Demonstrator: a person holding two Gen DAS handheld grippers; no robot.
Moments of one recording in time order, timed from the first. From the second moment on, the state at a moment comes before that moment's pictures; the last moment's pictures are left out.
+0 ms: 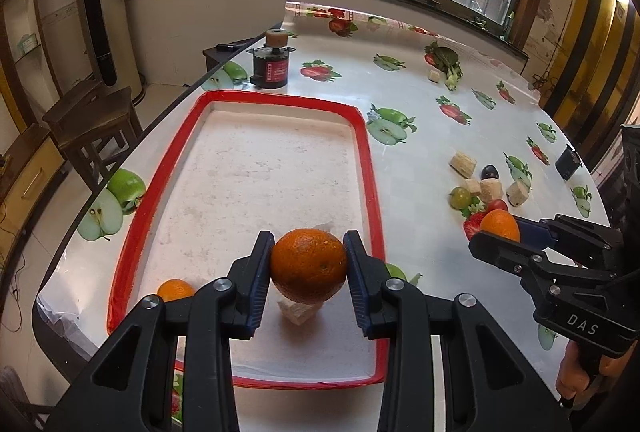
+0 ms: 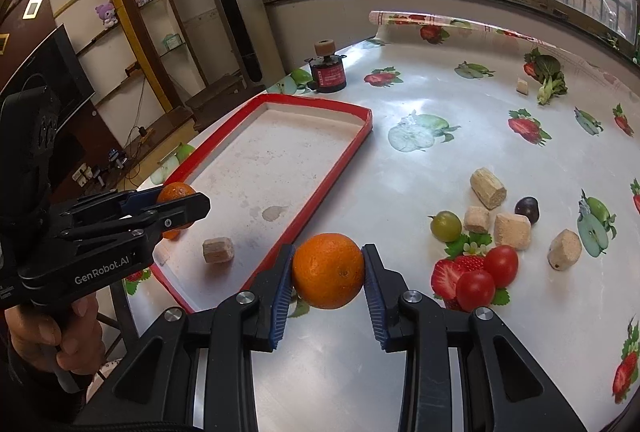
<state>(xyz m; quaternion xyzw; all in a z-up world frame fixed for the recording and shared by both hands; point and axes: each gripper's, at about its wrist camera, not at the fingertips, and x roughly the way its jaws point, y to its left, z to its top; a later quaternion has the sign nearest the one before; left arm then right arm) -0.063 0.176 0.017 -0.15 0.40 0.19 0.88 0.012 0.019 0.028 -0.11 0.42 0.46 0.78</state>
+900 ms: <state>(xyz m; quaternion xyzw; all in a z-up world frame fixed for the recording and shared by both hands) -0.051 0.263 -0.022 -0.20 0.44 0.24 0.85 0.016 0.136 0.001 -0.15 0.43 0.51 0.73</state>
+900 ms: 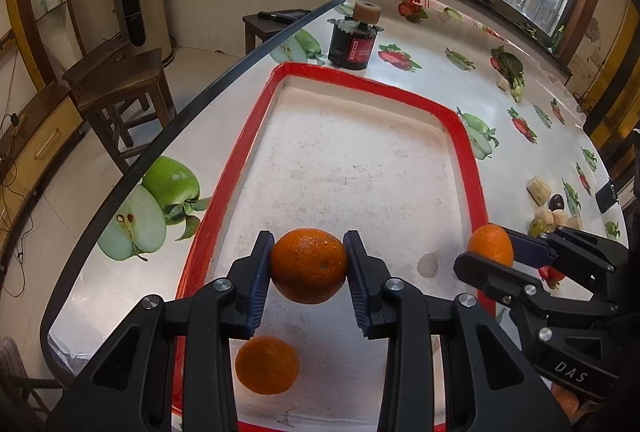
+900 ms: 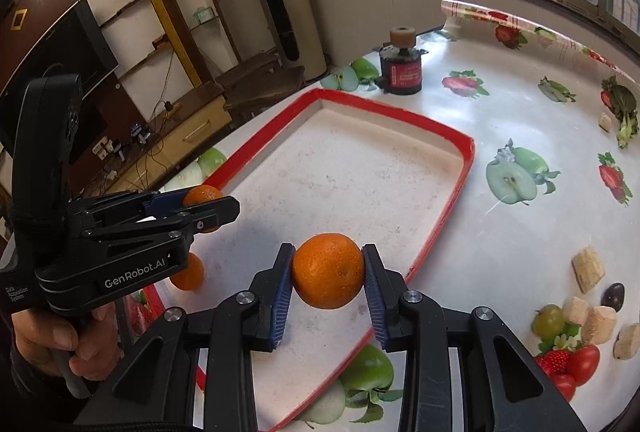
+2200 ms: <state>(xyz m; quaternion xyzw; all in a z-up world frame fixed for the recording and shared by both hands) -0.060 0.148 0.036 -0.21 0.36 0.27 0.87 0.058 -0.038 0.031 -0.05 0.42 0.48 0.77</state>
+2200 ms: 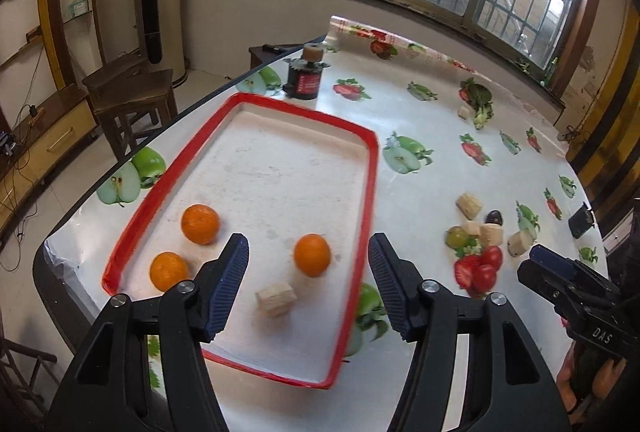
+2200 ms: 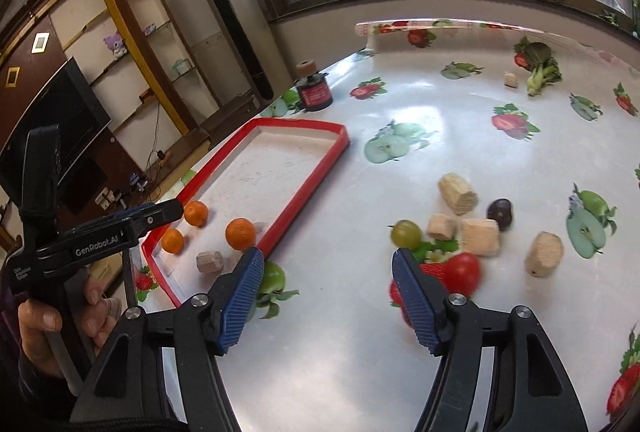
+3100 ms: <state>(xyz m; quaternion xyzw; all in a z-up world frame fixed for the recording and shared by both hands) 0.027 0.040 0.004 -0.10 0.44 0.05 0.89 0.094 -0.166 0.025 -0.01 0.42 0.31 0.85</state>
